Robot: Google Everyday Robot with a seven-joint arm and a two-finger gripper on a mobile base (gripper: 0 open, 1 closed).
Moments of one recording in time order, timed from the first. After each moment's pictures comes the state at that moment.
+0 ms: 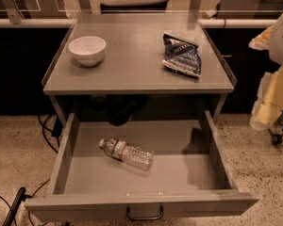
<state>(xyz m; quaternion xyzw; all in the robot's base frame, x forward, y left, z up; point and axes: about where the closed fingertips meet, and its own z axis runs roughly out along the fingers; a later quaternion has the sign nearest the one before) 0.438 -0.217 0.976 -0.60 0.78 -0.03 0.16</state>
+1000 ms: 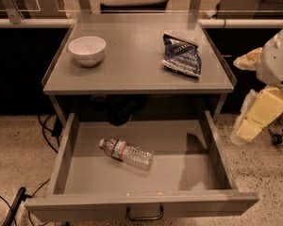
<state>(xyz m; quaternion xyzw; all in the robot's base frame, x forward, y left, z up) 0.427 -0.186 0.946 -0.59 0.78 0.06 0.21</state>
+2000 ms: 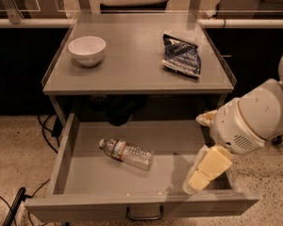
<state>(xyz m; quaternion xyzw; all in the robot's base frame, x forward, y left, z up) 0.381 -0.117 0.835 -0.54 0.79 0.19 0.20</state>
